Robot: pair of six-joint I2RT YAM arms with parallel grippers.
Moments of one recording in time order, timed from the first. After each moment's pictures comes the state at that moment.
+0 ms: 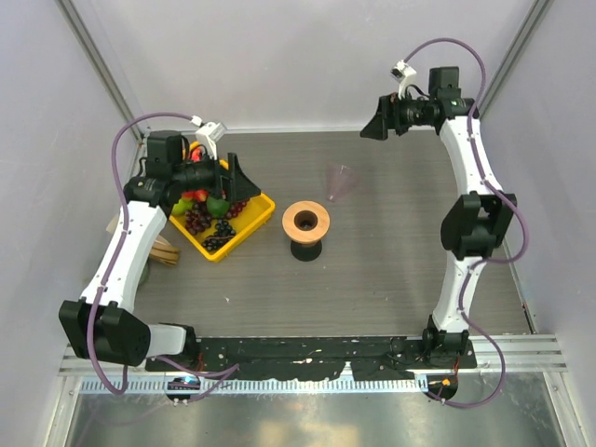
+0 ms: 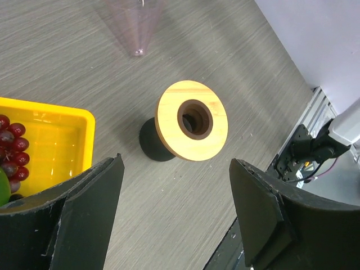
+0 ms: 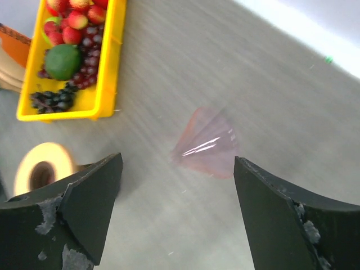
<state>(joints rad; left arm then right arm) -0.14 1.31 1.32 -0.57 0.78 -0.10 0.01 2.01 2.06 -0.72 -0.87 -0.14</state>
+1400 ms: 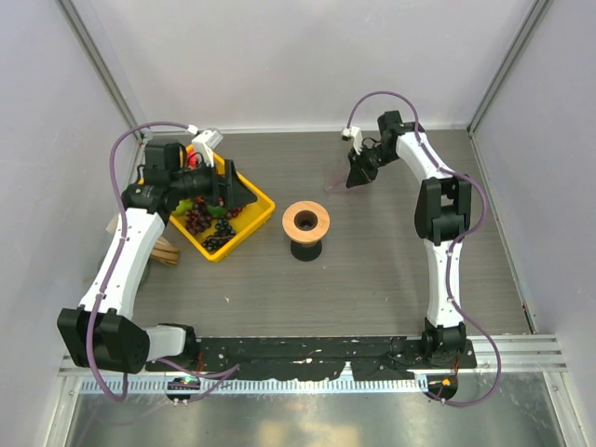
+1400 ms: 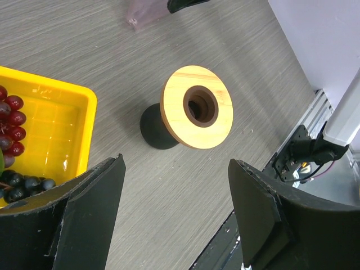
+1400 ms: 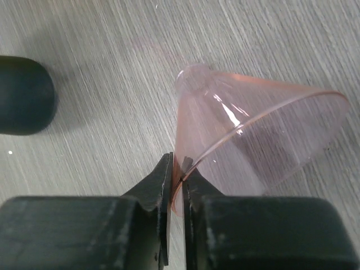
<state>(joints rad) -0.12 1.27 1.26 -0.61 0.76 -0.11 0.15 2.37 2.12 -1.00 -0.79 -0.80</state>
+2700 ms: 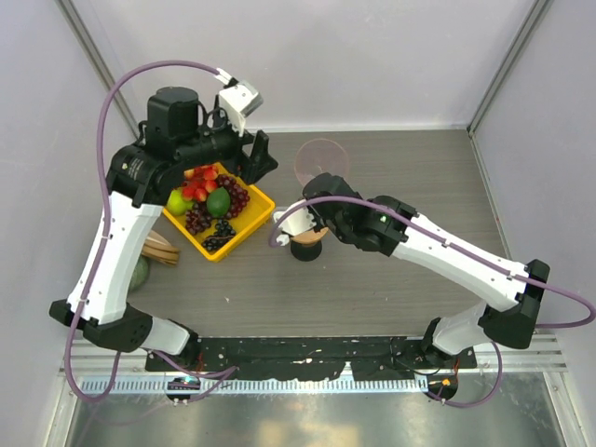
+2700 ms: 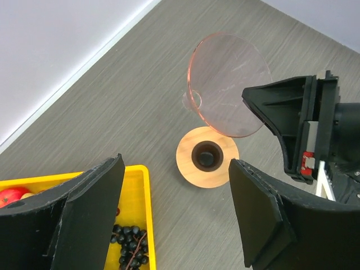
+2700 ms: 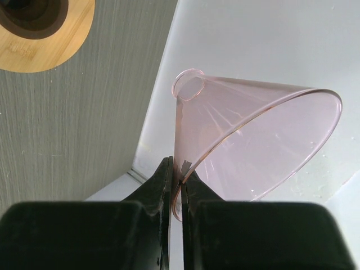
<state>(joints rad) -0.46 1.43 2.00 -0.95 0.40 0.18 1.02 1.44 1.53 -0.77 0.55 -1.28</state>
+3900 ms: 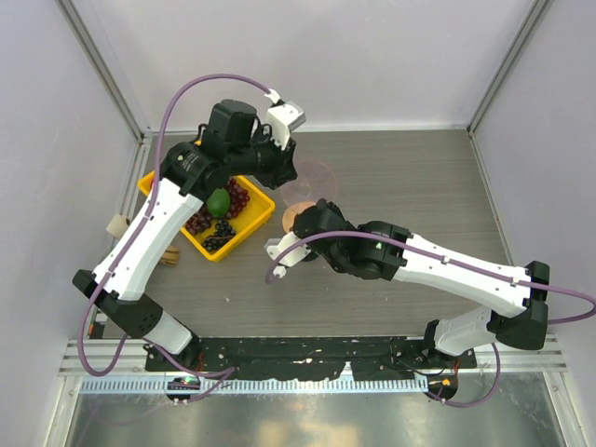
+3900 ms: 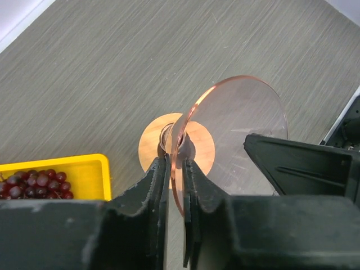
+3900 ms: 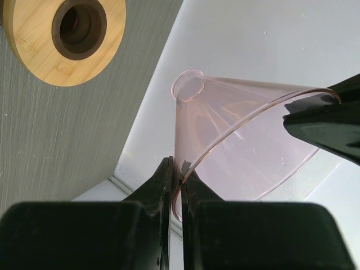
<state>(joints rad) -0.63 1.54 1.91 -0.93 0.27 0.08 1.20 1.38 1.43 -0.75 0.65 -1.31</state>
